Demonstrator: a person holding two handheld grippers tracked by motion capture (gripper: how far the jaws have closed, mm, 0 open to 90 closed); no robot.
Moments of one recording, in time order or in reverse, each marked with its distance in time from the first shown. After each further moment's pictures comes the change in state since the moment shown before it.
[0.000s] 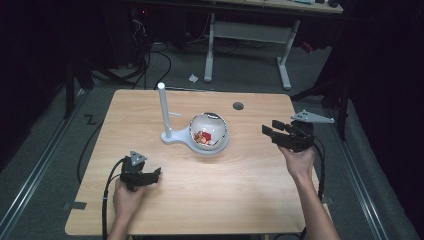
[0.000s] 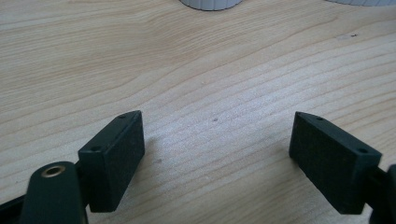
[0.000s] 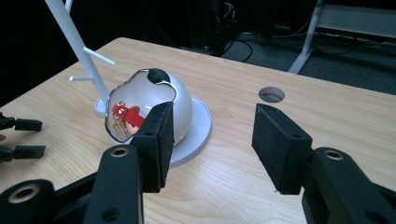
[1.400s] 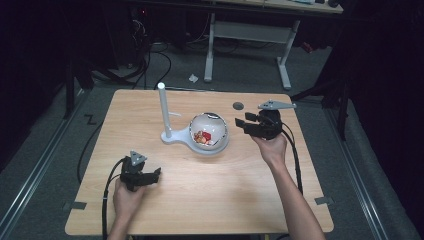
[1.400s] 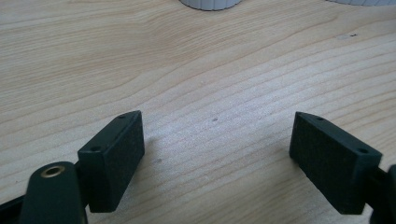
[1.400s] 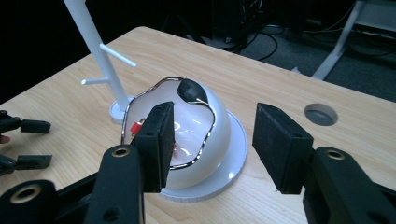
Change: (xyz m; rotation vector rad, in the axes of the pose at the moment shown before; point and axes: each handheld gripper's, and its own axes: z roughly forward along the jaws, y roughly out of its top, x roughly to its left) left arm 0.000 0.000 0.000 -0.001 0.000 0.001; right arm 0.030 0.024 0.071 0.051 0.073 -0.062
